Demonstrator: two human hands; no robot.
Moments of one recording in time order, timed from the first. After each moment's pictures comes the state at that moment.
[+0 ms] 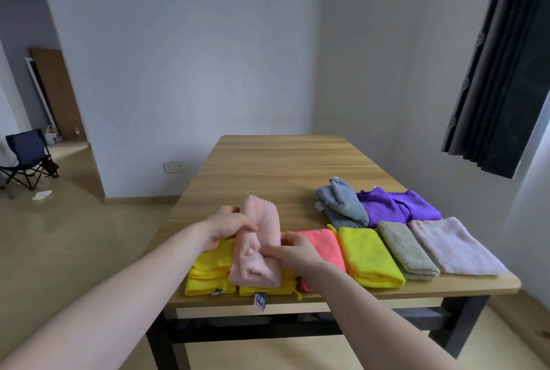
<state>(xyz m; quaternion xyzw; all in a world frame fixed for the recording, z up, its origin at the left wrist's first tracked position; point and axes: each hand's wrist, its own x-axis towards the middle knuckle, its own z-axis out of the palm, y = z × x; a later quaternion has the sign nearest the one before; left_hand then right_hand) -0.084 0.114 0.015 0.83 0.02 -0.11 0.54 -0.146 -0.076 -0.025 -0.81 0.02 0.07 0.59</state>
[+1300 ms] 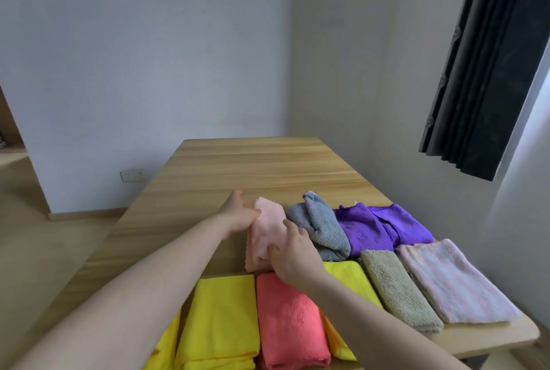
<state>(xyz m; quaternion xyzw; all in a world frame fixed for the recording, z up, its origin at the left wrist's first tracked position) 0.076 -0.005 0.008 0.88 -0.03 -0.05 0.48 -0.043 -0.147 -0.022 -0.93 0.03 -0.08 0.35</state>
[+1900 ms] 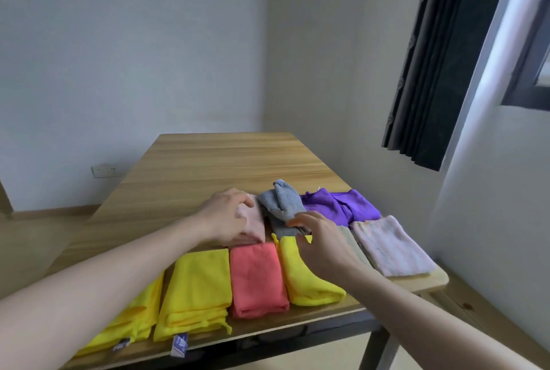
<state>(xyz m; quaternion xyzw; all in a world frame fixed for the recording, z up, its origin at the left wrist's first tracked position) -0.040 -0.010 0.043 0.95 -0.27 0.04 0.18 -0.148 -0.227 0.010 -0.94 -0.03 -0.19 0.28</state>
